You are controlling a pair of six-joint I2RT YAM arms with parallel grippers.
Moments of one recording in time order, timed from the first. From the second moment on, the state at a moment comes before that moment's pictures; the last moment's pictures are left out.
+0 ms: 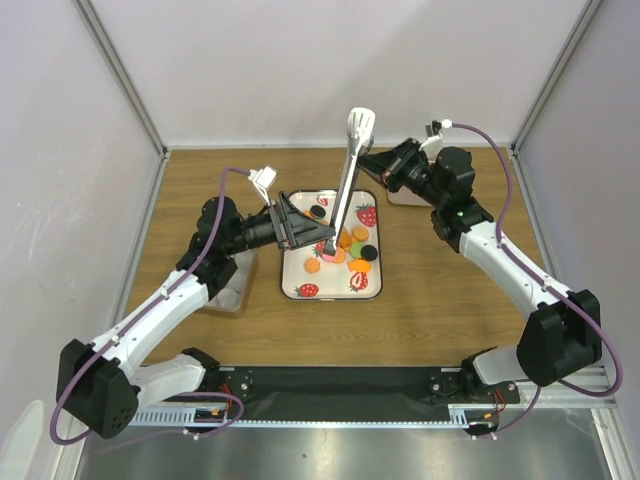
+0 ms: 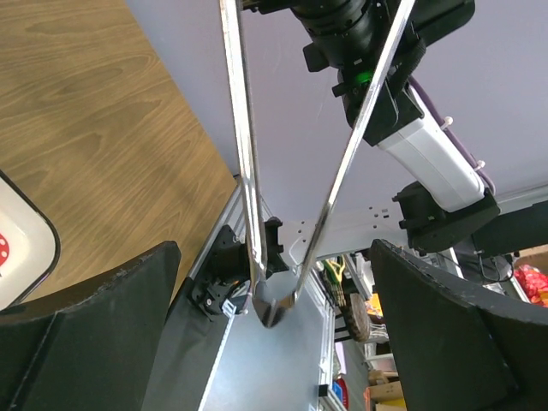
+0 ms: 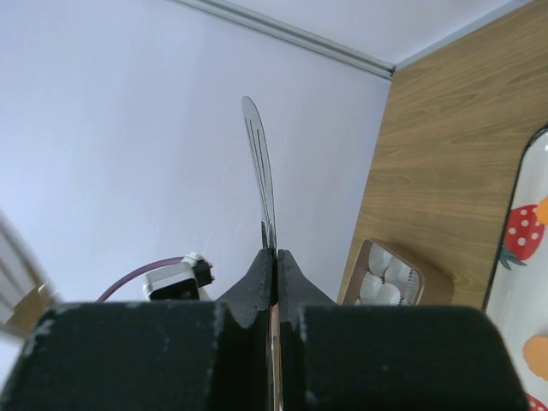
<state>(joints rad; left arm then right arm) -0.49 1.09 0.81 0.27 0.74 -1.05 0.39 1.39 1.14 0.28 -0.41 1.21</state>
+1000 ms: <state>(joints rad) -0.49 1.11 0.79 0.45 0.74 -1.18 0.57 1.47 0.98 0.69 -0.21 1.37</state>
